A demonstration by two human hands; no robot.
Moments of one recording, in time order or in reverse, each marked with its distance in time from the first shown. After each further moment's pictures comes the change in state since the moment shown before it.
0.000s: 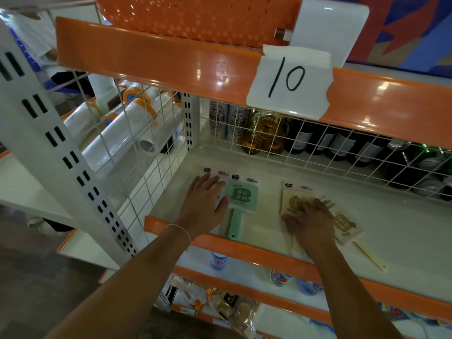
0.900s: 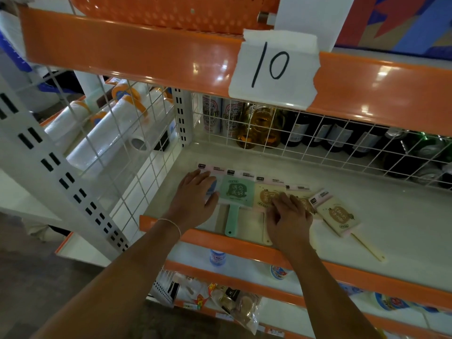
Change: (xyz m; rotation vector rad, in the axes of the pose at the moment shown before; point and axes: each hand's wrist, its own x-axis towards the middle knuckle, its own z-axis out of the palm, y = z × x) left_hand 0.007 -0.014 -0.001 0.027 -0.021 -0.010; right_hand -0.027 -0.039 0.020 0.131 0.070 -0.092
